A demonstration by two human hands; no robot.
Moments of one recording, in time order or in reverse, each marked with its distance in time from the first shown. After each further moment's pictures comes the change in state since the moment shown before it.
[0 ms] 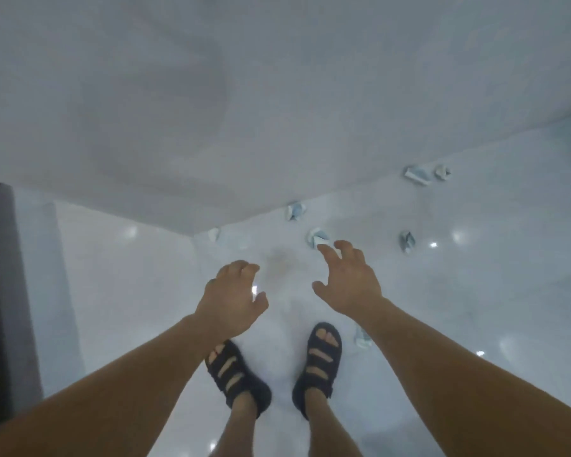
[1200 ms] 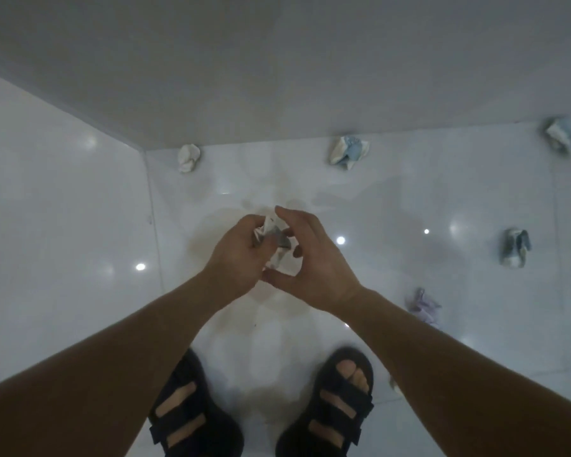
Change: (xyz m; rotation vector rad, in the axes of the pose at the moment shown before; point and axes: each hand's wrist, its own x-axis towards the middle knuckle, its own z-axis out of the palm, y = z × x) left_hand 0.212 -0.111 0.230 -1.026 0.122 -0.207; right_hand 0.207 -0.014 0.264 0.476 0.071 -0.463
